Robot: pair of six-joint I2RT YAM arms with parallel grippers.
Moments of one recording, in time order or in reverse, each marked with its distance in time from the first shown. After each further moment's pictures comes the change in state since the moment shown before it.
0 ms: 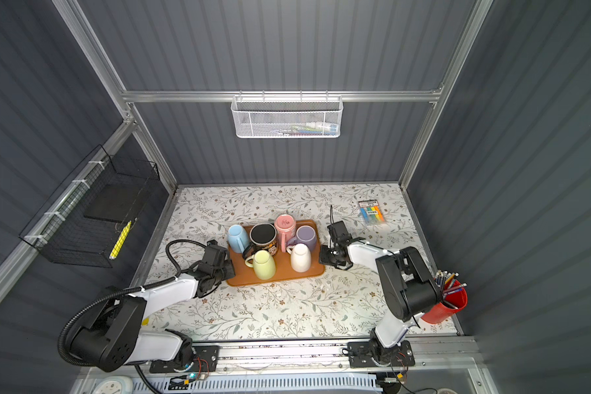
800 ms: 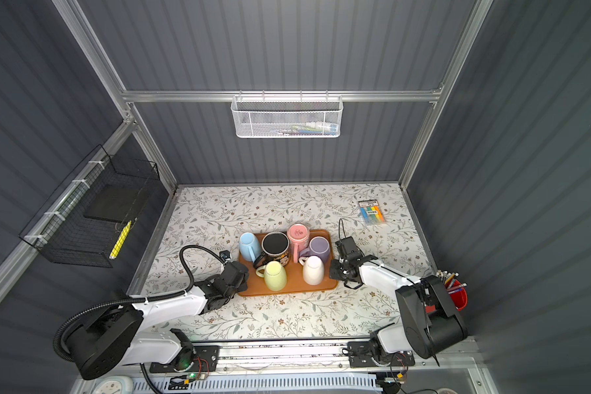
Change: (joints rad) left arm -0.324 -0.047 -0.063 -0.020 -0.245 -0.208; right arm 0.006 -0.235 -0.208 -0.037 0.144 0.030
